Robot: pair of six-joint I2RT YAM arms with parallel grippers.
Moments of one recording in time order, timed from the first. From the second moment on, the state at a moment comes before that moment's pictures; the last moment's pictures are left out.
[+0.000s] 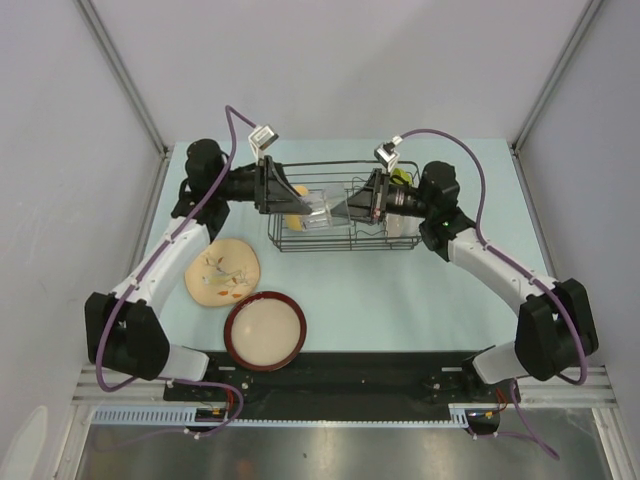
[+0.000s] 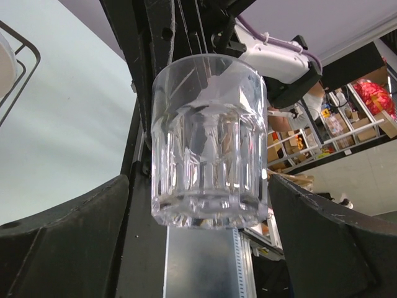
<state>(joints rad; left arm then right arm) -0.26 1.40 1.17 0.24 1.36 -0.93 0.46 1.42 1.04 0.45 -0.94 1.18</state>
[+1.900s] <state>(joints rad) -0.43 1.98 2.04 -1.25 0.15 0.40 0.08 1.11 1.01 -0.21 -0.83 0.80</state>
